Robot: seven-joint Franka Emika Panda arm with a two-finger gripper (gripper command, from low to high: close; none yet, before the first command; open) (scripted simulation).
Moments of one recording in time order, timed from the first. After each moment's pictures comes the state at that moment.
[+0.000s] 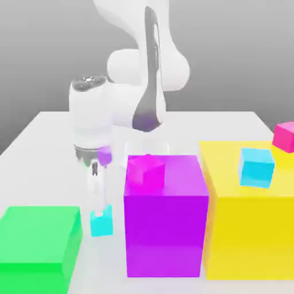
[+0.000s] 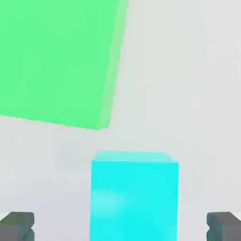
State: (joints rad) arm -0.45 0.04 0.08 -2.93 -0.04 2.97 1.89
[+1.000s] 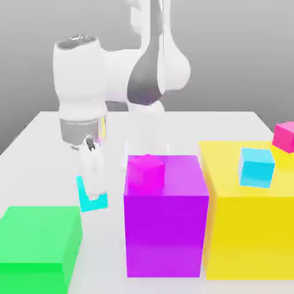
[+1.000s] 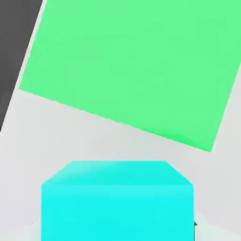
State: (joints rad) arm -0.29 -0.25 0.03 -2.65 0.10 2.49 1.60
